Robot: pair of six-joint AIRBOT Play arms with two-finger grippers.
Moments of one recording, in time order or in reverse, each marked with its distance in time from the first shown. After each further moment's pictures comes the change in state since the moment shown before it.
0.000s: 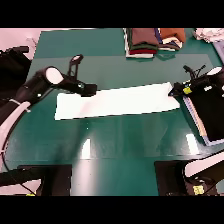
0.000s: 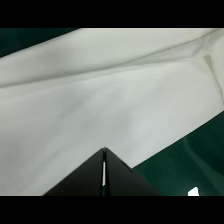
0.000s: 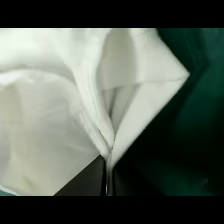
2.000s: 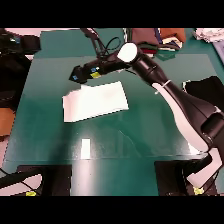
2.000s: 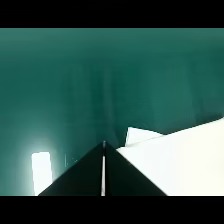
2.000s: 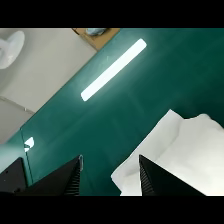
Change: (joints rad) left arm 0.374 0.135 0.461 0.285 -0.274 0.050; right arm 1.017 -0.046 0.580 0.178 -0.385 0.165
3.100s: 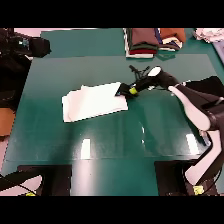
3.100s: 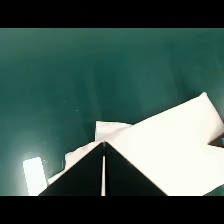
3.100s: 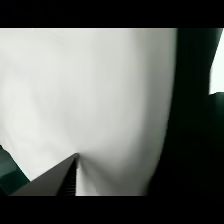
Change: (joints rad) left arm -0.100 0.023 -0.040 -0.039 0.015 0.028; right arm -0.364 -0.093 -0.488 0.116 0.117 0.054
